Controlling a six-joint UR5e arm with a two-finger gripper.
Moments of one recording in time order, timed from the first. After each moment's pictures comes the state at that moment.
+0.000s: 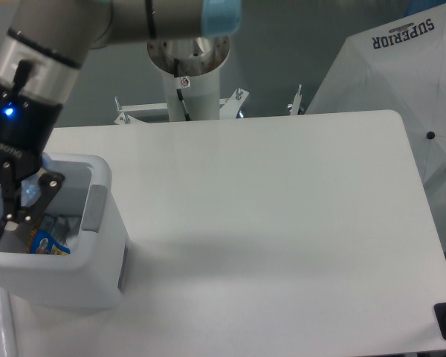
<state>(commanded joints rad) 2.09 -1.89 -1.27 -0.75 1.00 -0.06</state>
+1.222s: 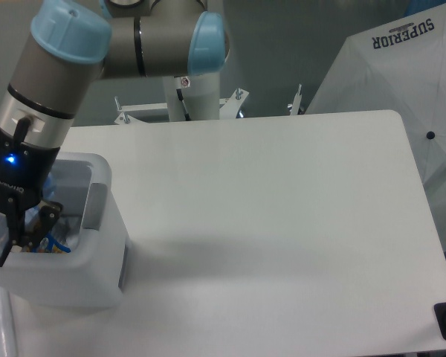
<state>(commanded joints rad) 2.08 -1.90 -1.36 -0.75 1.00 -0.02</state>
